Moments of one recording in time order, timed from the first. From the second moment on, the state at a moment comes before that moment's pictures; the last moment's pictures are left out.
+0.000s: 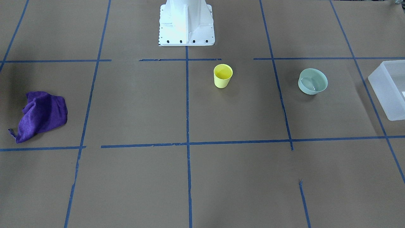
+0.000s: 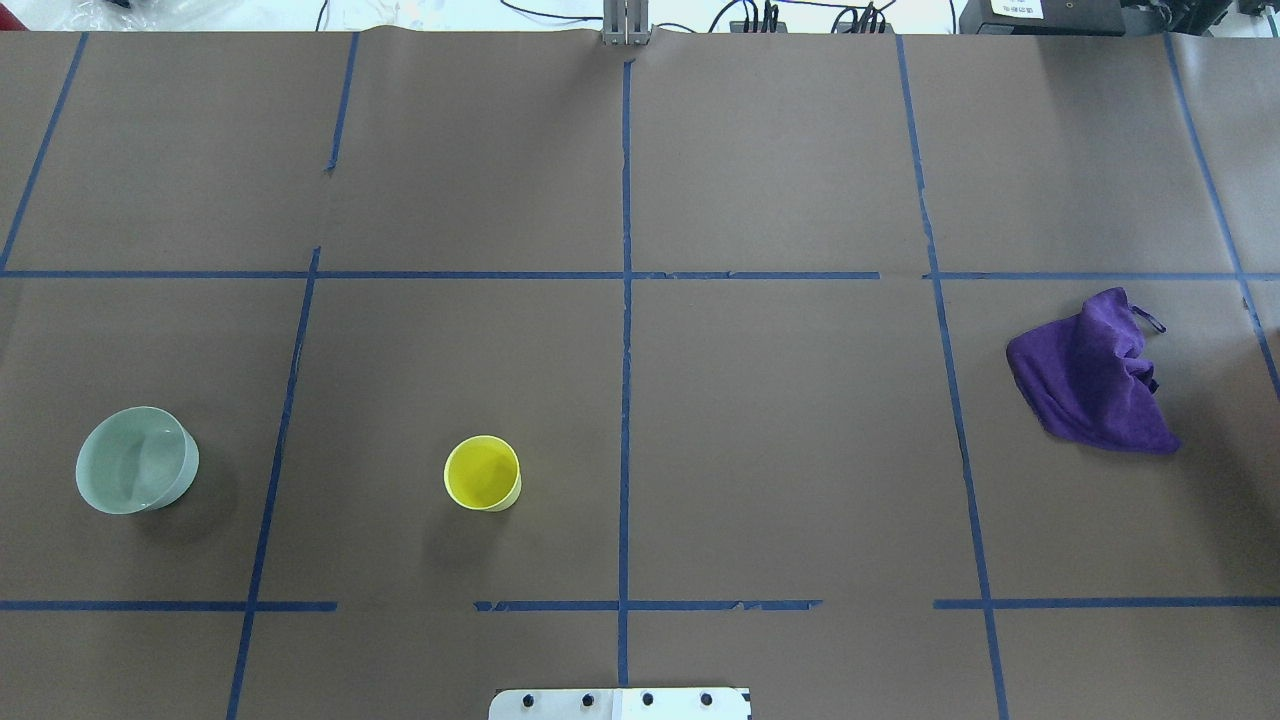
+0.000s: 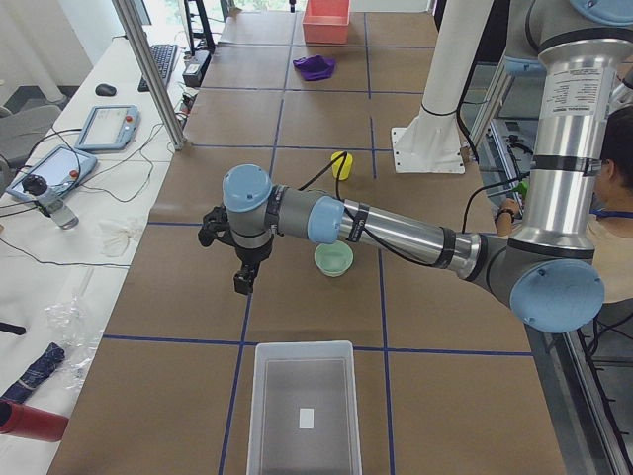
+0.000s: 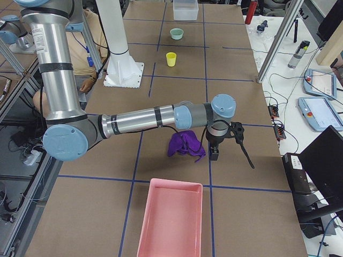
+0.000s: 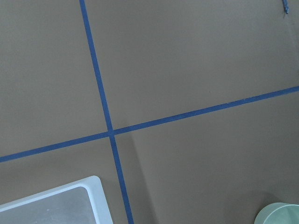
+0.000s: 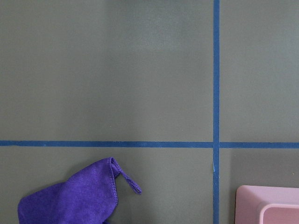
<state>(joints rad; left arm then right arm) -1.53 -1.62 -1.78 -1.57 -2.42 0.10 1.46 -1.42 1.64 -1.62 2.35 0.20</state>
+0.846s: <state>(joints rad) -1.01 -1.61 -2.04 -1.97 -2.41 -0.82 1.46 -1.47 1.62 -1.52 2.39 0.20</state>
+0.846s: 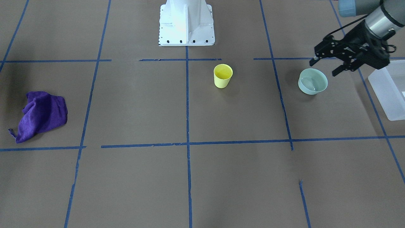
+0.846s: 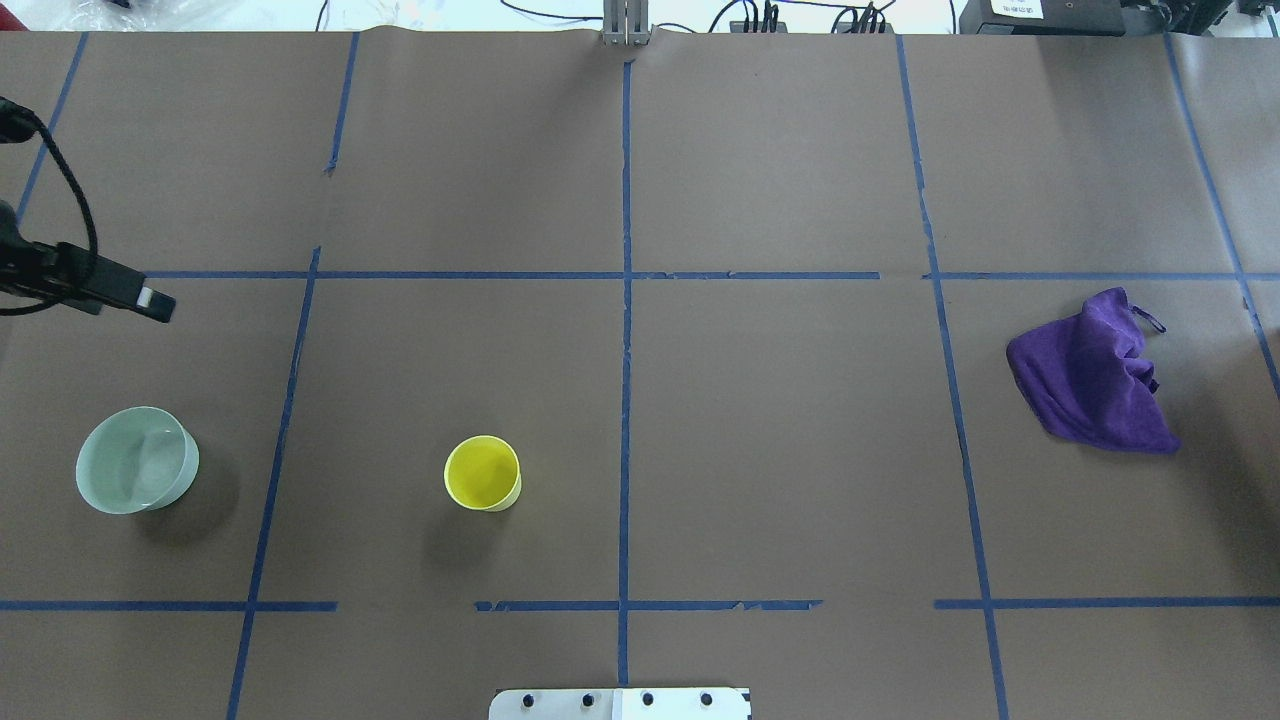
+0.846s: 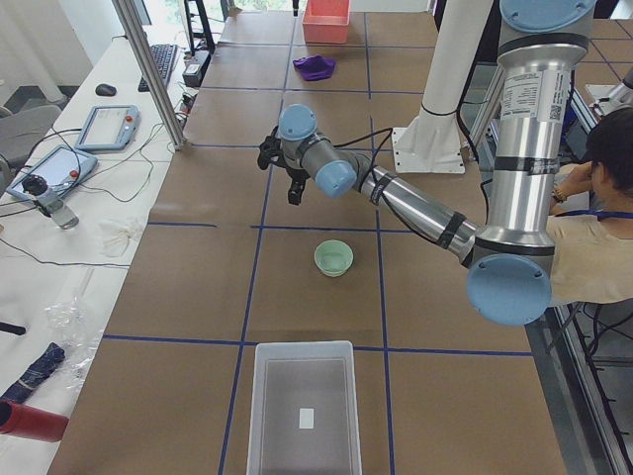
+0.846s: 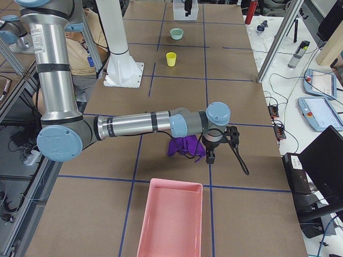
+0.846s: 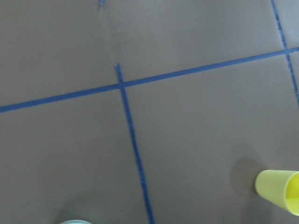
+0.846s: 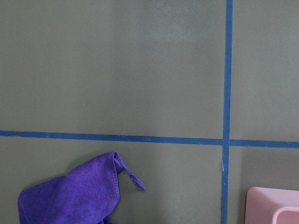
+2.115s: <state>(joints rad) -0.41 -2.00 -2.04 -1.46 -1.78 -1.36 1.46 -1.47 1.60 -1.52 2.39 0.20</state>
